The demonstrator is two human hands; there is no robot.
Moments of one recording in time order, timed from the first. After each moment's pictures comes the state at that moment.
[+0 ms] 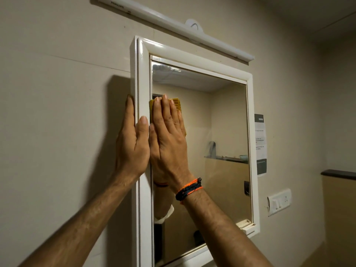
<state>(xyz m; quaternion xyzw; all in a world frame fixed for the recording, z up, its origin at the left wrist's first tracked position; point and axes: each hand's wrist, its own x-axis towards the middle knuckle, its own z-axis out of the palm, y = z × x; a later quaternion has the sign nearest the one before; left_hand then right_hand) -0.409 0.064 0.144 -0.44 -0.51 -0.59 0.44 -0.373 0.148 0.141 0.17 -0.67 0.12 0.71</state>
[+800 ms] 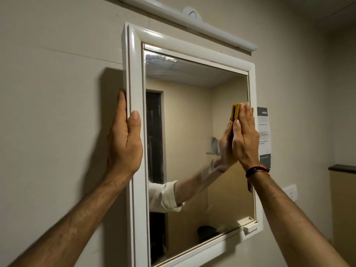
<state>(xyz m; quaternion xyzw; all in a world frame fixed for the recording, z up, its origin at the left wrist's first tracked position) -0.408 0.065 0.140 -0.43 -0.50 -0.60 0.45 -0.354 0.358 0.136 -0.01 -0.69 0.22 0.69</state>
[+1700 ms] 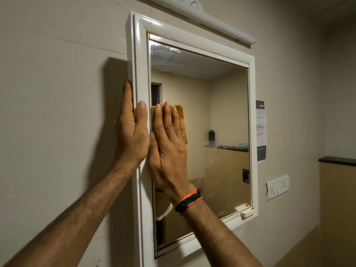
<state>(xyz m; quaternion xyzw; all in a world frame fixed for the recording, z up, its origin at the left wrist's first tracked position) -0.403 0.064 0.140 -0.42 -0.52 -0.60 0.44 -0.367 0.141 0.091 0.14 -0.69 0.16 0.69</state>
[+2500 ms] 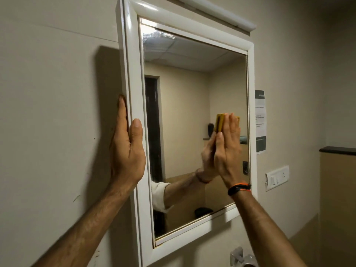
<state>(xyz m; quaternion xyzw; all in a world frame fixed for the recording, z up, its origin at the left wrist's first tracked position) -0.396 0.064 0.086 -0.41 -0.52 -0.60 0.44 -0.359 0.300 0.054 0.00 -0.70 0.23 0.68</state>
